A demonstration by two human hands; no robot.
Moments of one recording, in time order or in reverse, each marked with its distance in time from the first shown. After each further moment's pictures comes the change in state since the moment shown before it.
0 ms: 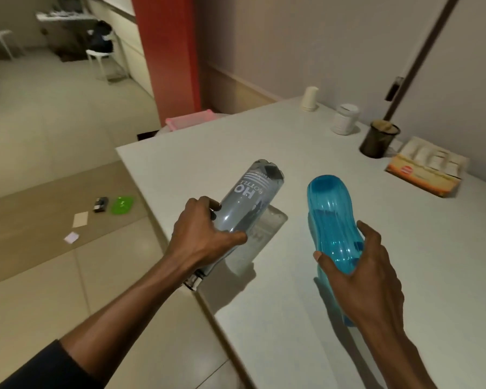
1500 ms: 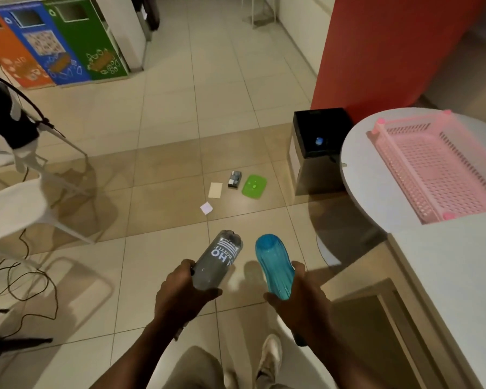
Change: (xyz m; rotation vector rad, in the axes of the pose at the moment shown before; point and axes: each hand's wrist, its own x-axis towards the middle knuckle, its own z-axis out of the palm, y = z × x) left_hand 0.176 -0.562 -0.282 0.186 0.080 -0.664; right_hand 0.013 -0.383 0.632 -0.213 -0.783 -0.353
